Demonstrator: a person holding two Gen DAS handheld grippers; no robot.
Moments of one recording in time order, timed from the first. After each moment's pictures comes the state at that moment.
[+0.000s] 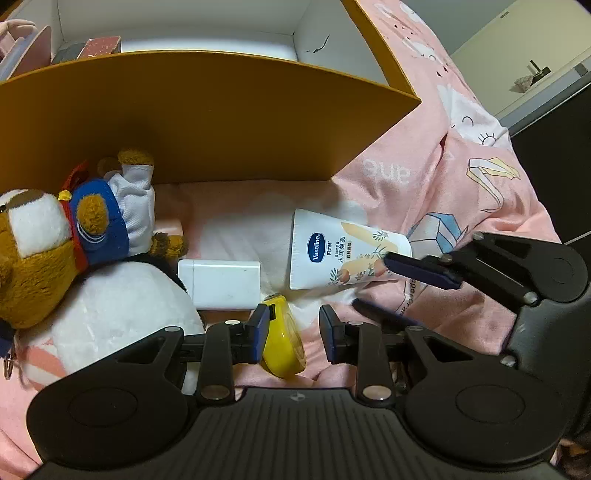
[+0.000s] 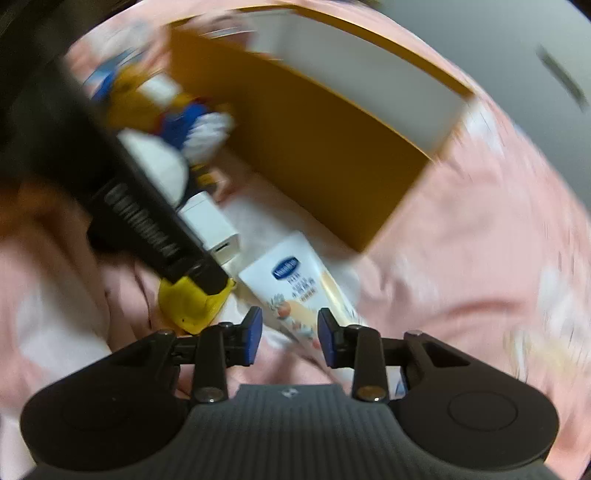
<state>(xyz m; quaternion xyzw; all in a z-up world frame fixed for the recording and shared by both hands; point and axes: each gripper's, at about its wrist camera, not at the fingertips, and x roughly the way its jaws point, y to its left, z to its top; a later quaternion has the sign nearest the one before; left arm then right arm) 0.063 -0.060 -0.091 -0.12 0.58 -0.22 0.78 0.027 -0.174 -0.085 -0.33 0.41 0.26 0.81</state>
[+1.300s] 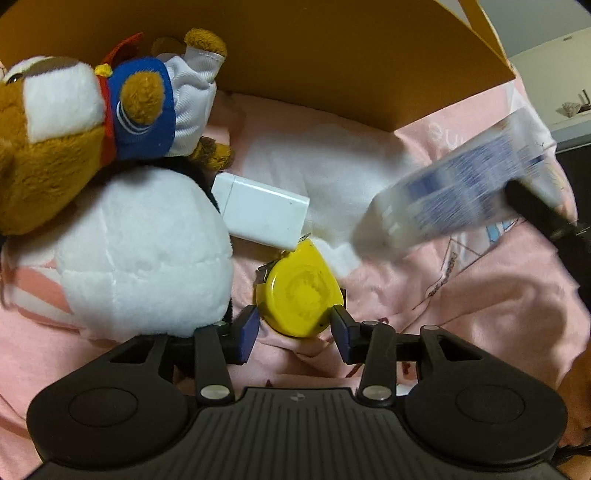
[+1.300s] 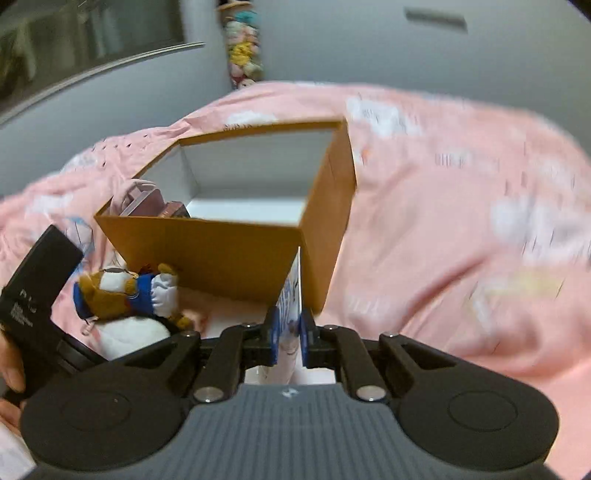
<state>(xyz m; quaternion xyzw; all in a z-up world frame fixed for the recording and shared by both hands) 0.054 -0.049 -0.130 -0.19 0.65 -0.16 0.72 0.037 -0.257 -0.026 0.00 0.37 0.18 0.91</state>
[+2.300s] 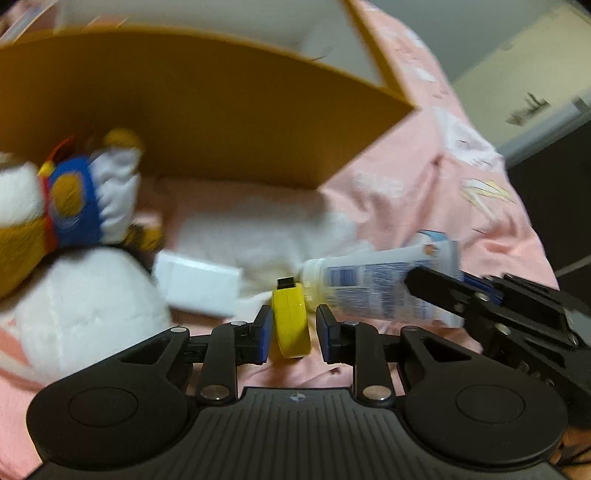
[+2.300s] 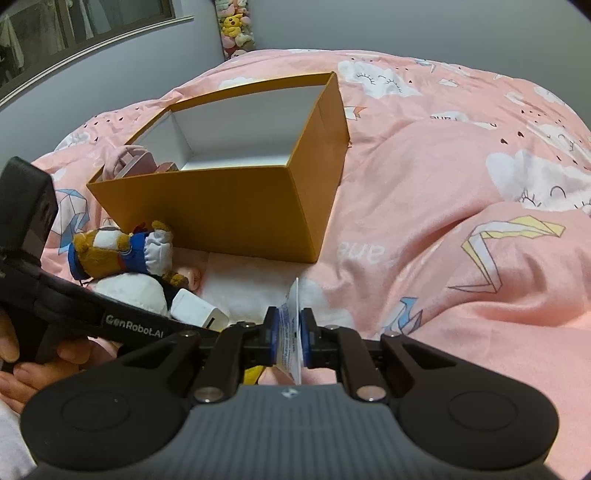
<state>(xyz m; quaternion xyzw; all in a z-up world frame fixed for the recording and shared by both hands) 0.054 -0.068 -0.105 -0.16 0.54 -0.22 0.79 0.029 -0.259 -0.050 -0.02 0.41 0.17 0.90</state>
